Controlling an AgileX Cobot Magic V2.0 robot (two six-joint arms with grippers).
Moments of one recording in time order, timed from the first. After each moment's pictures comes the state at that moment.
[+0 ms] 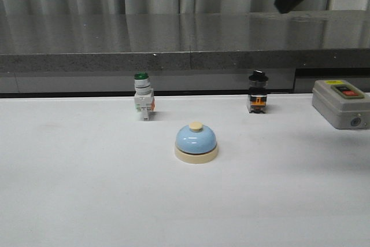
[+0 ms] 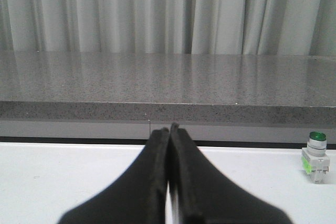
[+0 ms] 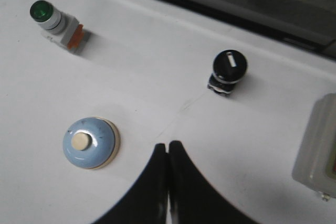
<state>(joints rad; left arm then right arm) 0.02 0.00 0.00 -0.05 0.00 -0.01 0.29 1.53 -1.32 0.14 0.72 -0.11</state>
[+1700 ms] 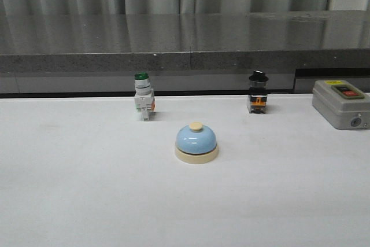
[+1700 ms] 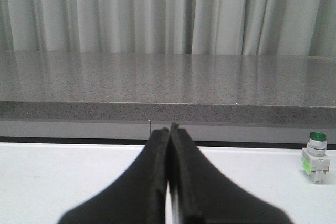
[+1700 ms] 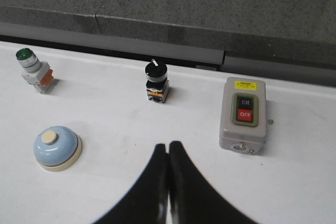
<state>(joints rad) 0.02 0.00 0.00 -0.05 0.00 -0.01 0.18 0.81 -0.63 0.14 0.31 -0.11</state>
